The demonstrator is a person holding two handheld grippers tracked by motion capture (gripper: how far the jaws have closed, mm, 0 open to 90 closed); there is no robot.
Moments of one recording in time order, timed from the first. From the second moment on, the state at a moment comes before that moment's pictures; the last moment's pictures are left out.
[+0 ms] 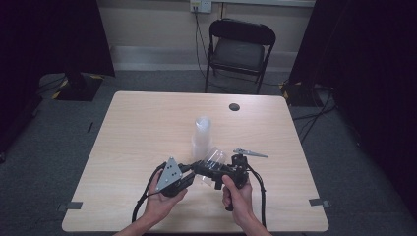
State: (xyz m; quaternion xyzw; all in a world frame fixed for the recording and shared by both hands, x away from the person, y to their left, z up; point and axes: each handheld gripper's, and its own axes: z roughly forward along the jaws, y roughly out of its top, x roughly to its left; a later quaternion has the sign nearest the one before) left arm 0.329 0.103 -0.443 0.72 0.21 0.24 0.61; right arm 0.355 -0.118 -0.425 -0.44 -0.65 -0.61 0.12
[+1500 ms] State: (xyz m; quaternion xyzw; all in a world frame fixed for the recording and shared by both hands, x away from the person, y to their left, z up) left arm 0.347 0.138 -0.430 0.71 0.29 0.20 0.61; right arm 0.352 -0.133 -0.411 -0.42 -0.66 -0.62 0.10
